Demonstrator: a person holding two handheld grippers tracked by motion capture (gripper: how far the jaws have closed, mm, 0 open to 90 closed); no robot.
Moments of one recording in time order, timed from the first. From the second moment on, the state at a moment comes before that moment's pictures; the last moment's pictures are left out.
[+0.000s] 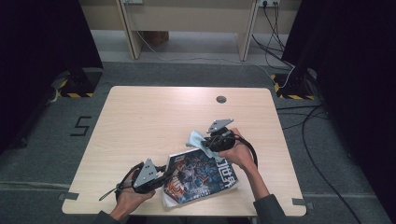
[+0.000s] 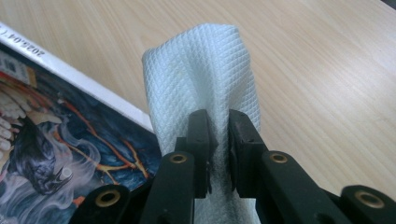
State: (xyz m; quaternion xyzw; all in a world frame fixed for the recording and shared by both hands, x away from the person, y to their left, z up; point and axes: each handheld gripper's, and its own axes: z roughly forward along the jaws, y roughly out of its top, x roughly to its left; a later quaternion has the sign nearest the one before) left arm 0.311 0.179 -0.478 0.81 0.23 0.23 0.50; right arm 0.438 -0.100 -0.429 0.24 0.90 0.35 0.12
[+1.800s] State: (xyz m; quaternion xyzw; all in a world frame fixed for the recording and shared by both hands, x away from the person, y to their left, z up) left arm 0.308 0.176 -0.480 0.81 0.21 0.23 0.49; right arm 0.388 -0.045 -0.405 0.21 0.86 0.45 0.08
